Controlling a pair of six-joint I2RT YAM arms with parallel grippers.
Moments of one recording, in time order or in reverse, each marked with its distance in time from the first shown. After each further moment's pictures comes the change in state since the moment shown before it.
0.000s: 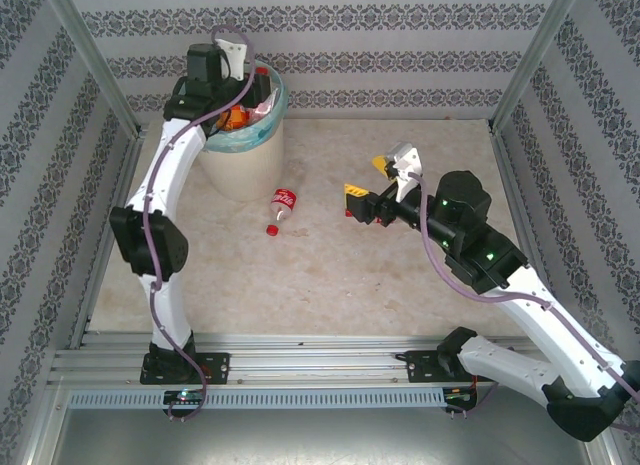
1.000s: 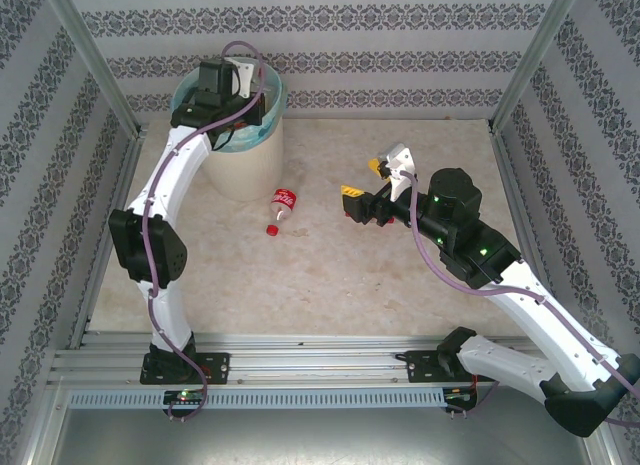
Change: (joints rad) left arm -0.038 -0.089 -0.177 -0.058 -0.135 0.021; right arm 0.000 0.025 0.000 -0.019 0.000 -0.005
